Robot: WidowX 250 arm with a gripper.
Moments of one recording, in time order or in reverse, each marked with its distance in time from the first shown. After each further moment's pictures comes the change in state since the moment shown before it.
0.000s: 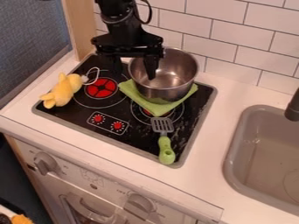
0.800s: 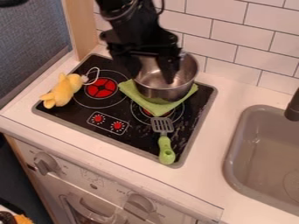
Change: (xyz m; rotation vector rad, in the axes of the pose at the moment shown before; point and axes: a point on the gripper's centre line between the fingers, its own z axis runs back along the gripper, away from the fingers) arm -0.036 -0.035 0.052 -0.159 -0.092 -0.200
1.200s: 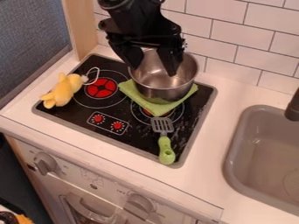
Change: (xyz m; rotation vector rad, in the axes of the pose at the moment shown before) arm 0.000 -0.020 0.021 -0.006 -0.045 -0.077
